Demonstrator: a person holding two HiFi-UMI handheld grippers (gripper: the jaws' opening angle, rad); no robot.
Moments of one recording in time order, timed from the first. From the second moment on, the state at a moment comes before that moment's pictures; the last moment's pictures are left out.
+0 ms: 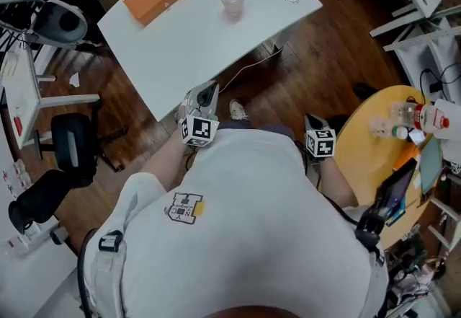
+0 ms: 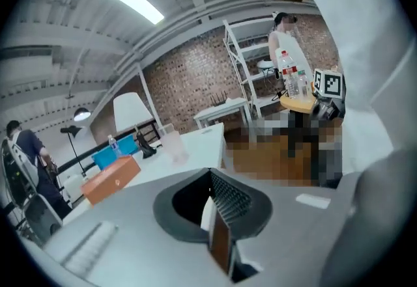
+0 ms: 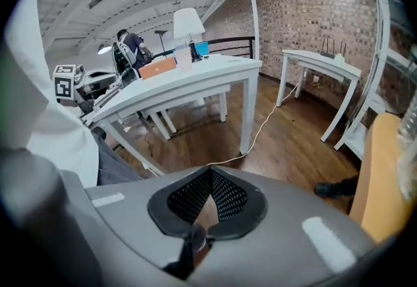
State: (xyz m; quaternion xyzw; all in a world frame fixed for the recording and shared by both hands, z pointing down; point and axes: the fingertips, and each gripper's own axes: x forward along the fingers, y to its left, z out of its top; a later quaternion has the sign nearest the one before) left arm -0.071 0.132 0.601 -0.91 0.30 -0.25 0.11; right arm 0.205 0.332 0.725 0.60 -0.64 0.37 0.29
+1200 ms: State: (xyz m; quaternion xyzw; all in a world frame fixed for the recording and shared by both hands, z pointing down) left arm 0.079 -0.152 0.575 -0.91 0.36 -0.21 0.02; right arm 0.248 -0.013 0.597 0.46 -0.84 0.12 0.27
